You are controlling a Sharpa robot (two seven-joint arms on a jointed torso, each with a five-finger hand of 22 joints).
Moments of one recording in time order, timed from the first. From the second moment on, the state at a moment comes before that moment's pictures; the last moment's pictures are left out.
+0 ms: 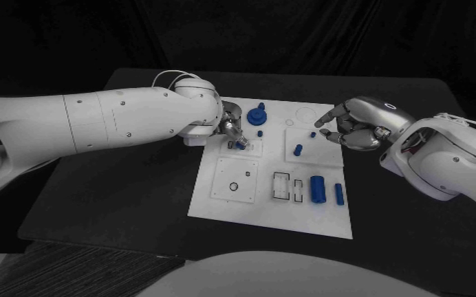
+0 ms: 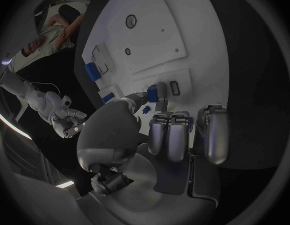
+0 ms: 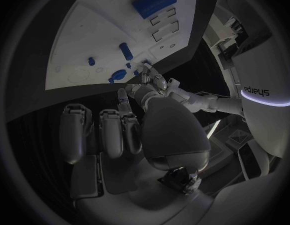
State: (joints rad) left arm 1.37 -0.69 -0.21 1.47 -1.09 0.19 -0.55; left_hand 1.07 -0.06 0.42 0.17 0.44 1.14 0.02 0.16 0.83 1.47 -0.04 1.57 1.31 1.47 -0.09 1.56 1.31 0.04 1.47 0.02 1.39 1.31; right arm 1.32 -1.01 -0.21 1.76 -1.43 -0.36 -0.05; right_hand 1.27 -0.04 0.35 0.05 0.50 0.95 0.11 0.11 0.09 1.47 0.01 1.57 1.31 1.47 -0.06 1.49 1.31 0.02 1.47 0.05 1.43 1.31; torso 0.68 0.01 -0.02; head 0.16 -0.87
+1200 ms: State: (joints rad) left arm 1.36 -0.68 -0.21 1.45 -1.09 0.19 -0.55; left_hand 1.06 -0.05 0.42 0.17 0.44 1.14 0.02 0.16 0.84 1.47 -0.04 1.57 1.31 1.47 -0.09 1.56 1.31 0.04 1.47 0.02 1.39 1.31; right arm 1.32 -1.01 -0.21 1.76 -1.43 -0.36 -0.05; right_hand 1.27 -0.04 0.35 0.05 0.50 0.95 0.11 0.11 0.09 1.47 0.01 1.57 1.31 1.47 -0.06 1.49 1.31 0.02 1.47 0.05 1.43 1.31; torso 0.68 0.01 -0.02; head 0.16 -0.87
